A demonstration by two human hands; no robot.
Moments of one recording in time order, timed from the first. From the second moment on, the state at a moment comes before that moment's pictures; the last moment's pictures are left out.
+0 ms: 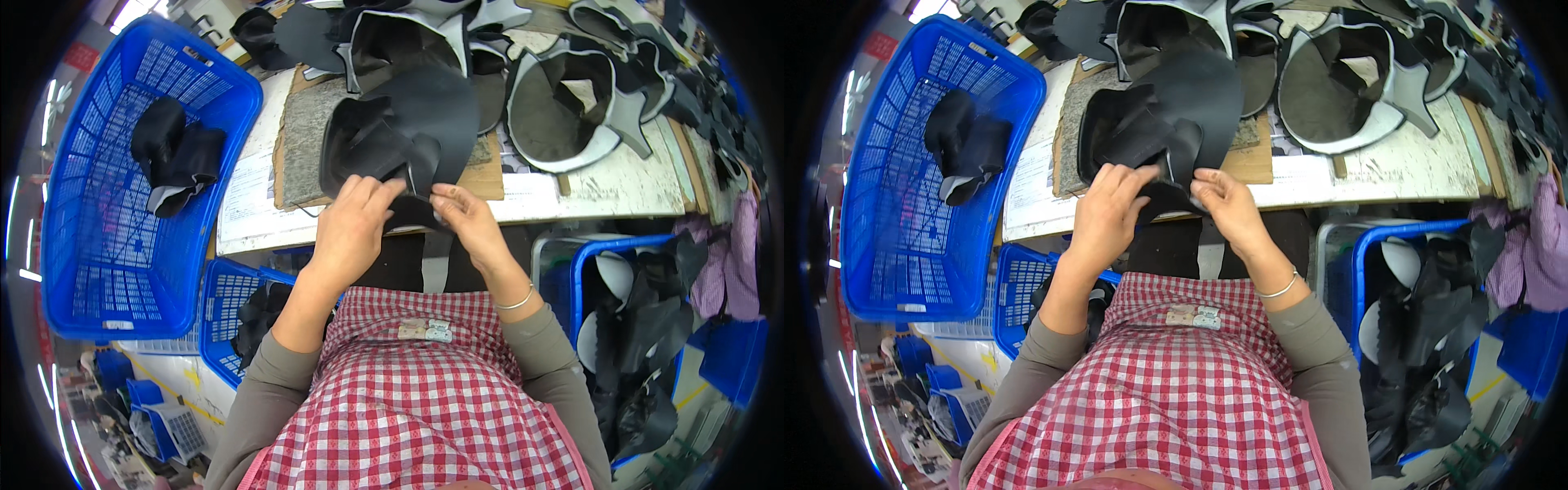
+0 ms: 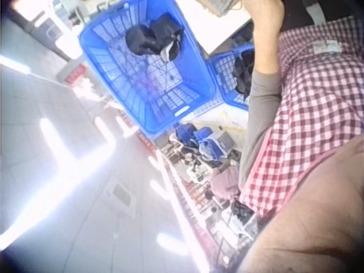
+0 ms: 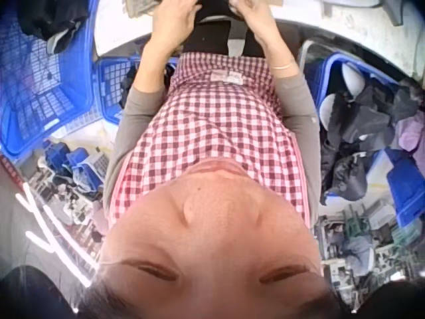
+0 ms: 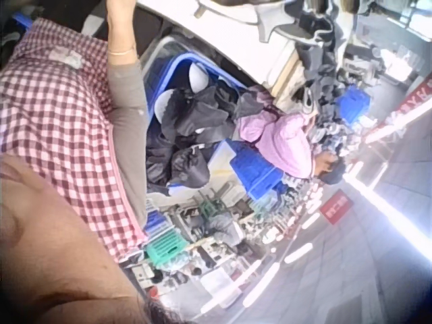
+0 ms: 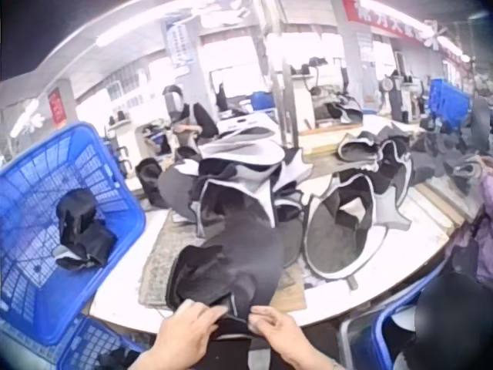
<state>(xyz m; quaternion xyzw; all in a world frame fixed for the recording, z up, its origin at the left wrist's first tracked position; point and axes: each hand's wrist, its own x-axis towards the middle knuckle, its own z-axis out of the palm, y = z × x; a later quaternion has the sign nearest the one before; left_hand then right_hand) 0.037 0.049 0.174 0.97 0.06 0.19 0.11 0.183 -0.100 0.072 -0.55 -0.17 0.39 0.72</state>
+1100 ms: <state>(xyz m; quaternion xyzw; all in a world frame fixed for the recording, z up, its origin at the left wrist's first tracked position) 0.056 -0.016 0.224 0.88 0.13 0.32 0.33 0.217 -0.256 0.048 -0.24 -0.14 0.62 0.74</state>
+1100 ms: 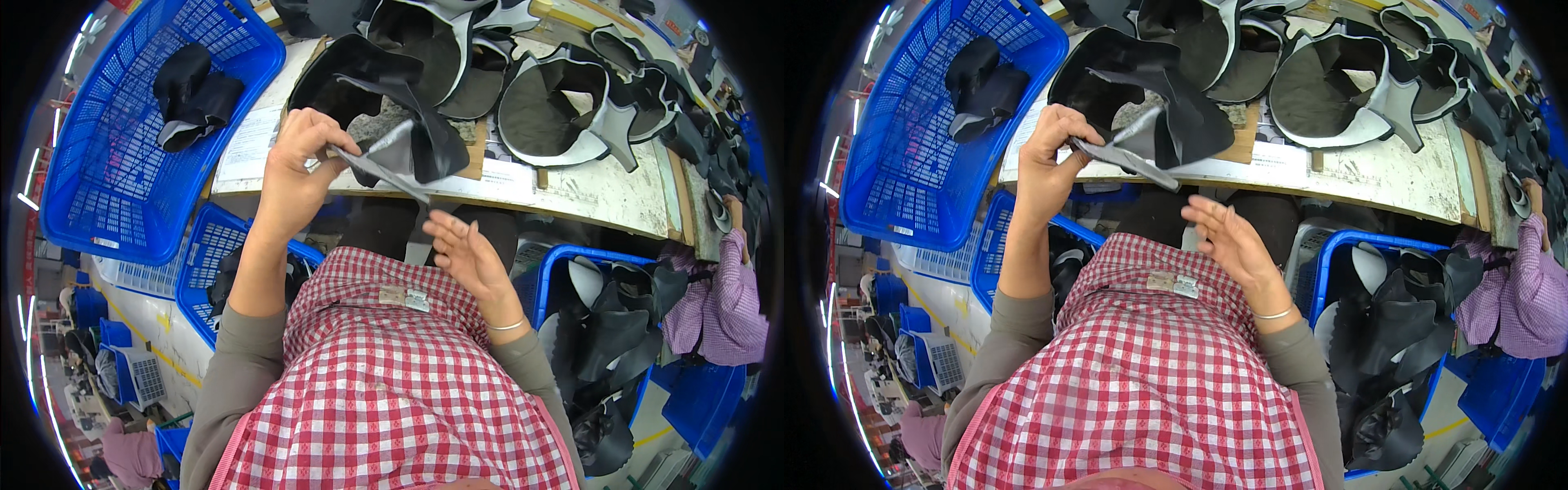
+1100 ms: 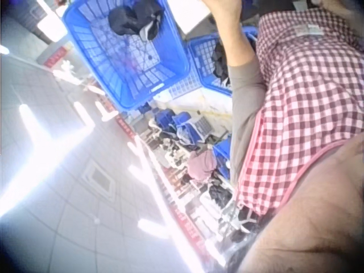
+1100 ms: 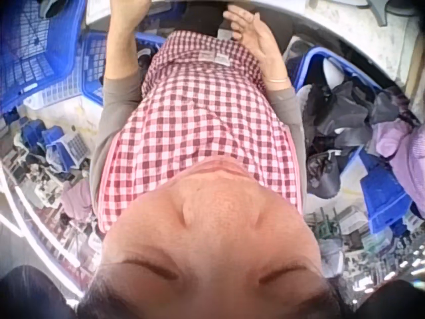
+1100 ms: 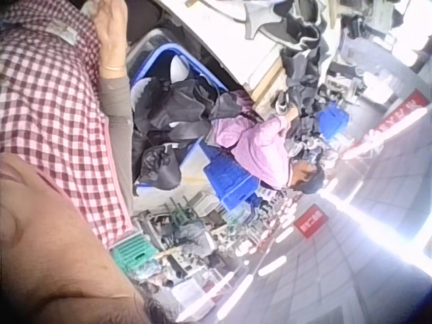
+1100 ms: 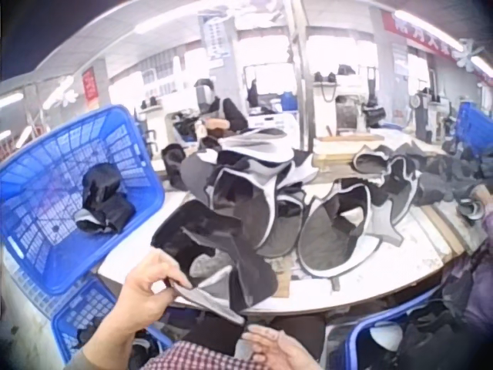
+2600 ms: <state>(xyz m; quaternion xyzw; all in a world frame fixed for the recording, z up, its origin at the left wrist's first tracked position) 0.039 0.063 0.156 0.90 0.02 0.41 0.15 0.237 -0.080 0.154 -0.57 -0.72 -0.26 0.29</state>
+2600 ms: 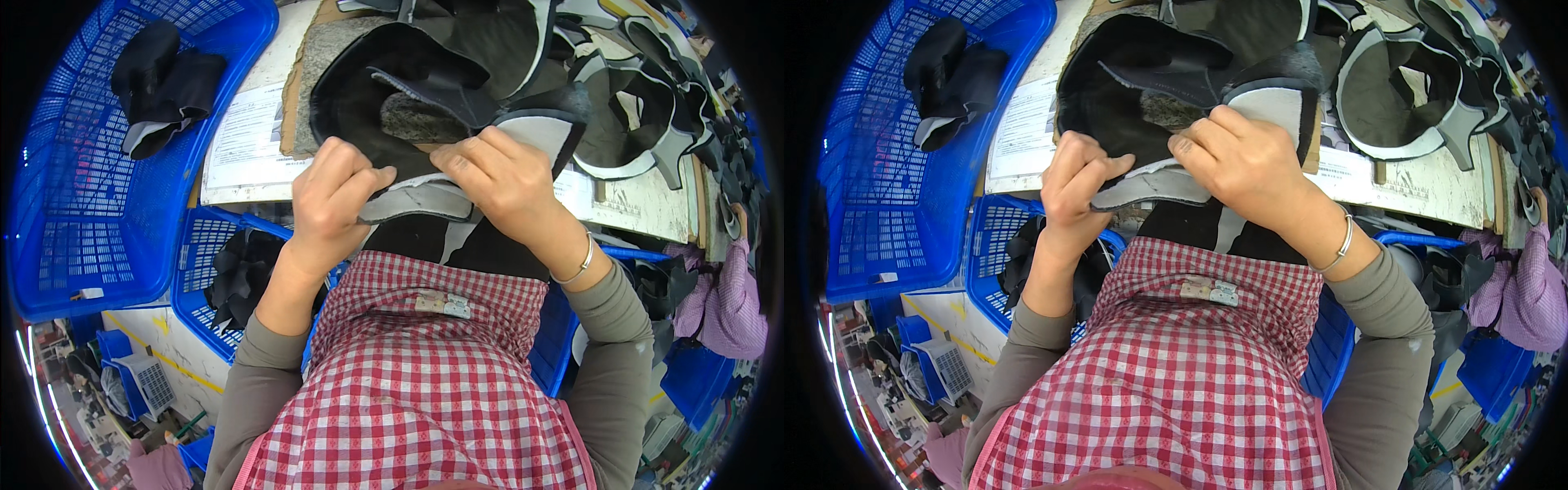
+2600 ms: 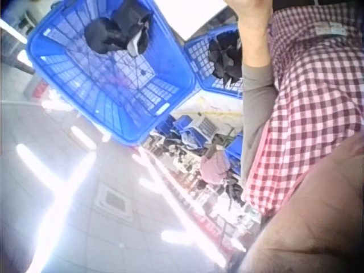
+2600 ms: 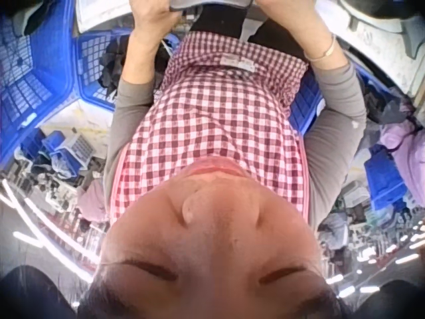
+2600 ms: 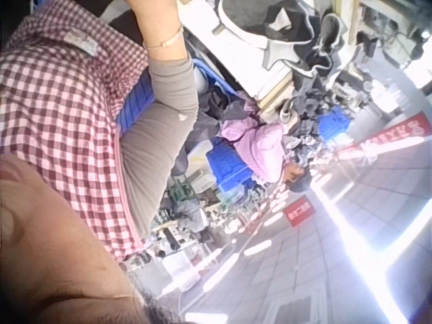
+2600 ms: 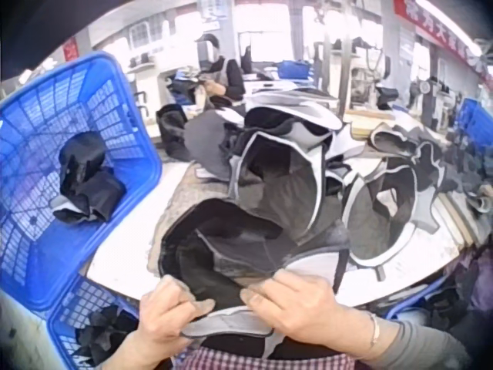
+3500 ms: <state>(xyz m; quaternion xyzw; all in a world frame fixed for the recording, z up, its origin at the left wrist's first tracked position) 0.057 0.020 0.142 0.94 0.09 0.32 0.12 0.260 -0.126 0.089 -0.63 -0.69 -0.16 0.31</state>
